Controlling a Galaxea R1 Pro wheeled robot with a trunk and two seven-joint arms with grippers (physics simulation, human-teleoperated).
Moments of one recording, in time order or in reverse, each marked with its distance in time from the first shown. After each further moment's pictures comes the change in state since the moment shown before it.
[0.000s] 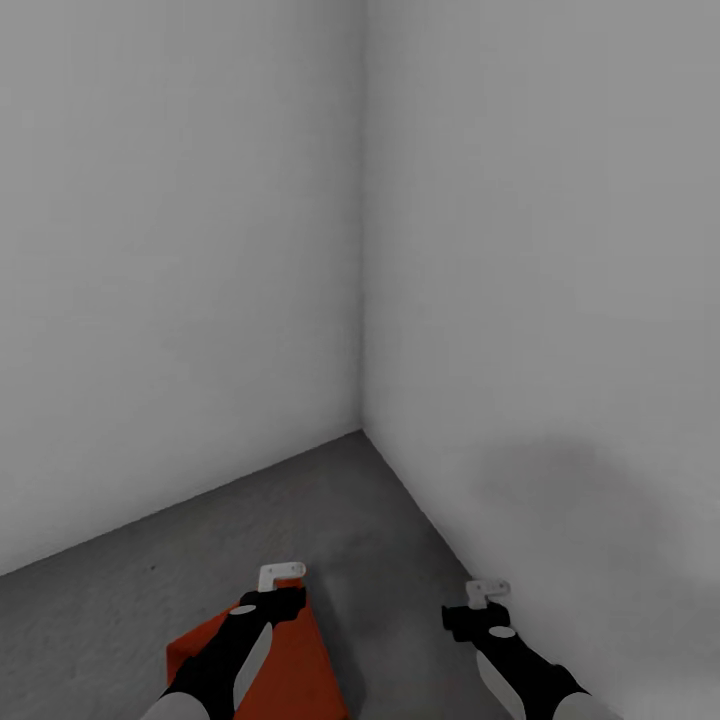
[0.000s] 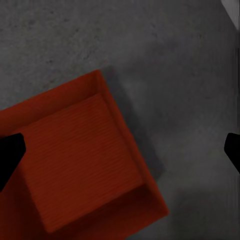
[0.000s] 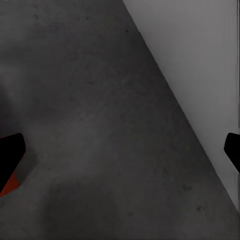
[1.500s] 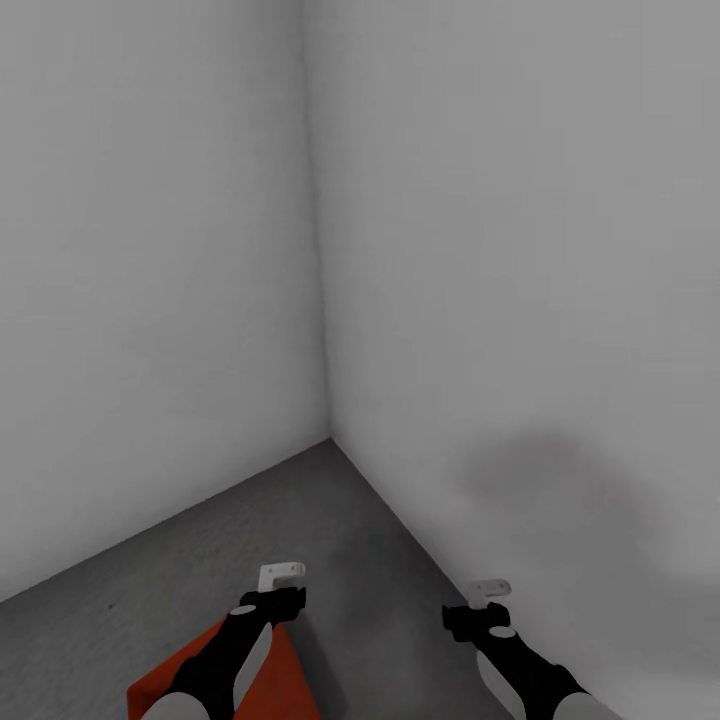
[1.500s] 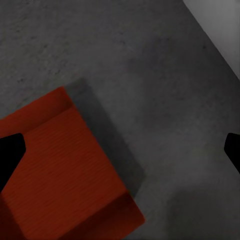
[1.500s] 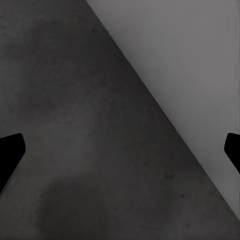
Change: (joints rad) left arm 0.000 0.000 0.001 0.000 0.001 0.000 0.001; right arm 0.000 0.000 -0.001 0.000 0.000 0.000 0.000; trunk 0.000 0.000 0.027
